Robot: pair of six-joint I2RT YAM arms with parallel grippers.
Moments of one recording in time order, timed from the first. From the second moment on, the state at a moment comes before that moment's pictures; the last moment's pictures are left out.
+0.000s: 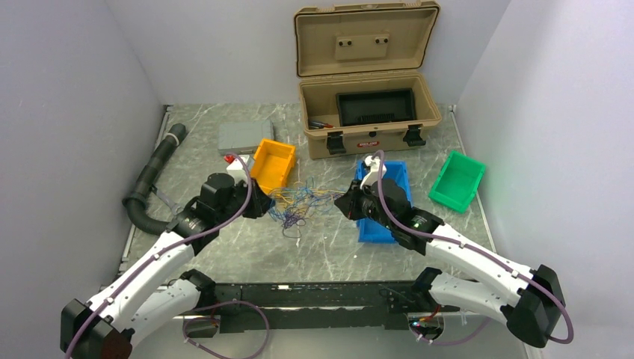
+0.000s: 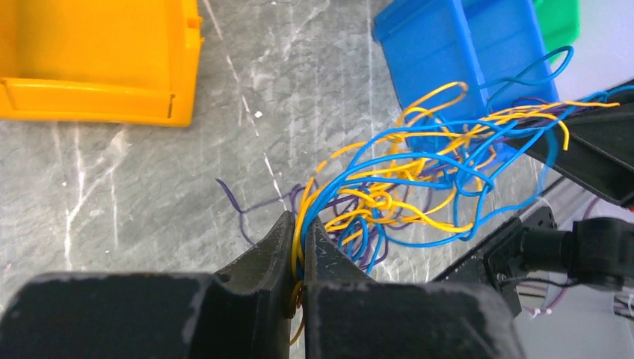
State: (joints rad) left arm -0.52 0.84 0.63 -0.27 0.15 -0.53; right arm 0.79 0.95 0.65 -0.14 0.09 0.58
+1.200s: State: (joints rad) left arm -0.53 0.90 0.71 -0.16 0.48 -0.49; right arm 0.85 1.12 0.64 0.05 -0.11 0.49
